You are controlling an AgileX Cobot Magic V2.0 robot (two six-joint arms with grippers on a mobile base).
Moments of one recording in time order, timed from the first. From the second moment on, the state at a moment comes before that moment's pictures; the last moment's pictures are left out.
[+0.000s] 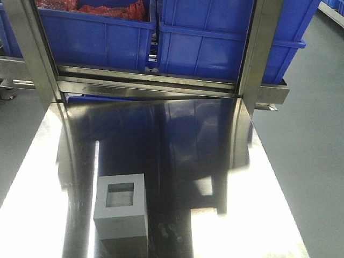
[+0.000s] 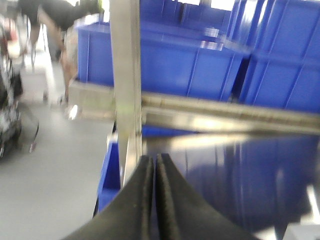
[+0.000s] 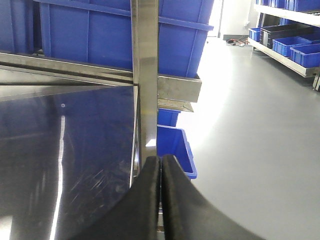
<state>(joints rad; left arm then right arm) 0.00 0.31 -0.36 0.13 0.29 -0.17 -0.02 -0.02 0.03 -0.04 0.21 -0.01</state>
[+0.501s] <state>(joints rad) 0.00 0.64 -0.50 0.08 0.65 -0.16 -0.02 -0.02 0.03 -0.04 0.21 0.00</state>
